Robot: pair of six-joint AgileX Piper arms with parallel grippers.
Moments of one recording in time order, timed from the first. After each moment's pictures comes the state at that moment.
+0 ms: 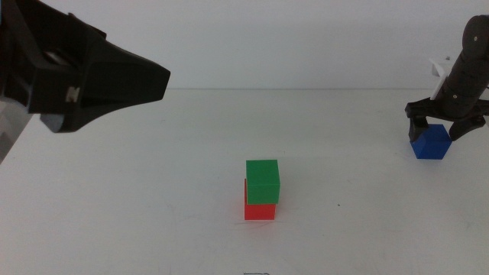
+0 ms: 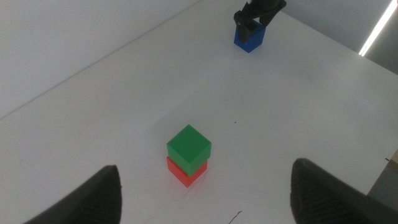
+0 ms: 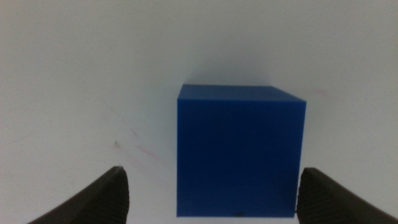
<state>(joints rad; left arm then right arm) -0.46 0.96 -1.33 -0.35 1.03 0.34 -0.04 2.20 -1.85 -0.02 1.12 -0.03</state>
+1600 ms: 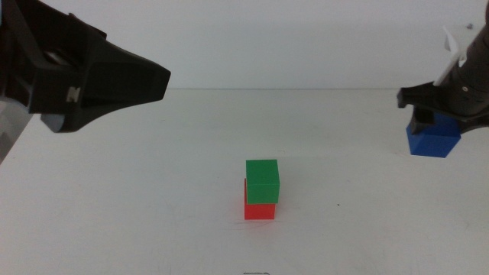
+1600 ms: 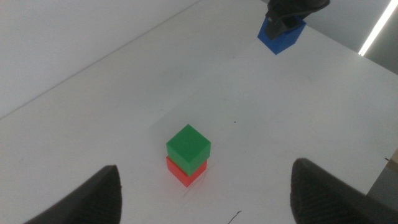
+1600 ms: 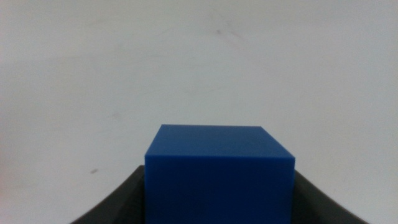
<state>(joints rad) -0.46 0.96 -1.33 -0.35 1.03 0.34 0.22 1.63 -1.40 -0.14 1.07 0.36</state>
